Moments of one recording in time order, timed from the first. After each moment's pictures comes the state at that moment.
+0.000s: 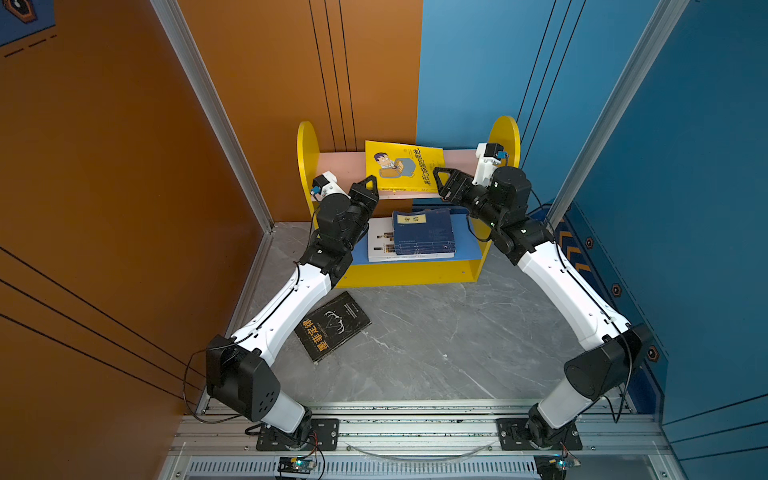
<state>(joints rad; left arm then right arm) -0.43 1.52 1.45 0.21 -0.14 -1.17 0.44 1.66 1.80 -0.16 -0.08 0.57</state>
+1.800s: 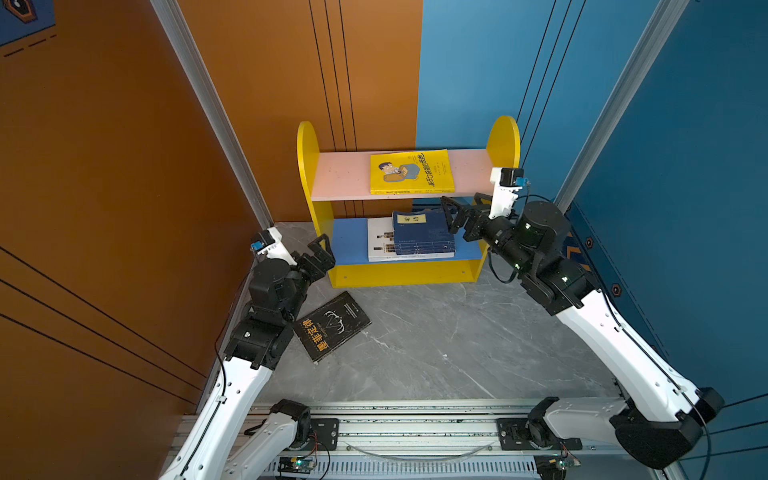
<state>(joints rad) -0.24 0.82 0.95 -0.34 -0.25 -0.68 0.60 1.24 1.47 -0.22 0.08 0.30</state>
